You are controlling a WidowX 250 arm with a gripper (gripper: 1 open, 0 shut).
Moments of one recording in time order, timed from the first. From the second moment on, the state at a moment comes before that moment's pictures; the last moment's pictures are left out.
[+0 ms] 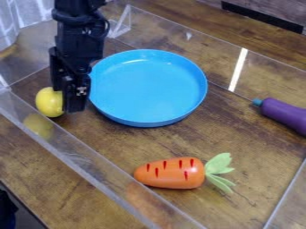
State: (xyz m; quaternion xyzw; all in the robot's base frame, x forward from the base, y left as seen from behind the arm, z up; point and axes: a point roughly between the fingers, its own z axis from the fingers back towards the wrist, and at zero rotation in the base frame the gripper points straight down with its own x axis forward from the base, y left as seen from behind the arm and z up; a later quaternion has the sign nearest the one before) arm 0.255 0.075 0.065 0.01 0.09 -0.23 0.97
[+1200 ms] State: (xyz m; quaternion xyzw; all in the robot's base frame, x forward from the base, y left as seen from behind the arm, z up) arm 0.254 0.115 0.030 0.00 0.11 -0.24 0.96
